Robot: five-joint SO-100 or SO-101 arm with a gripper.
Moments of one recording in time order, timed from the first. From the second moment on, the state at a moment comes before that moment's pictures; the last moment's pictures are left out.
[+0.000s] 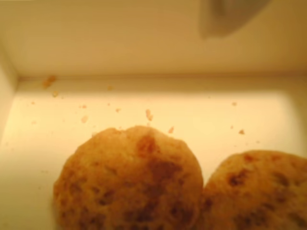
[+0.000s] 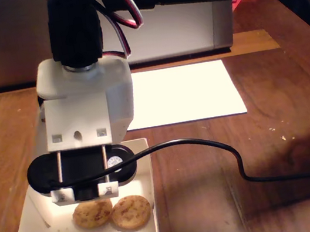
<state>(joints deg) -14.9 48.9 45.2 80.6 8.1</state>
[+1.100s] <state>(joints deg) -4.4 66.9 41.9 90.9 -0.4</state>
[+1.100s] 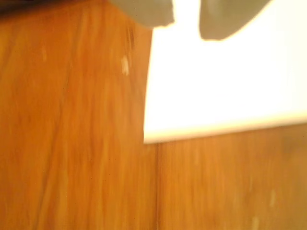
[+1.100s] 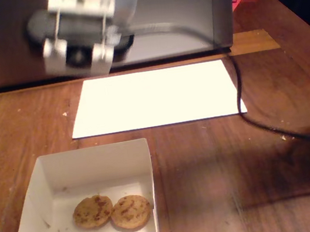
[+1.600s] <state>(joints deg) 6.9 76.0 41.8 96.0 -1.3</state>
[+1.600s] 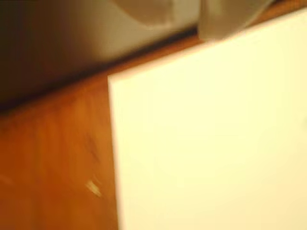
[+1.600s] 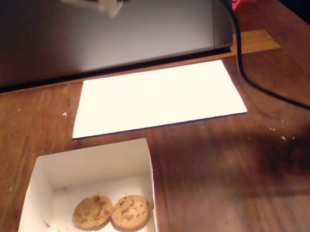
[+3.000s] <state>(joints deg) 1.8 128.1 128.5 68.3 -1.3</state>
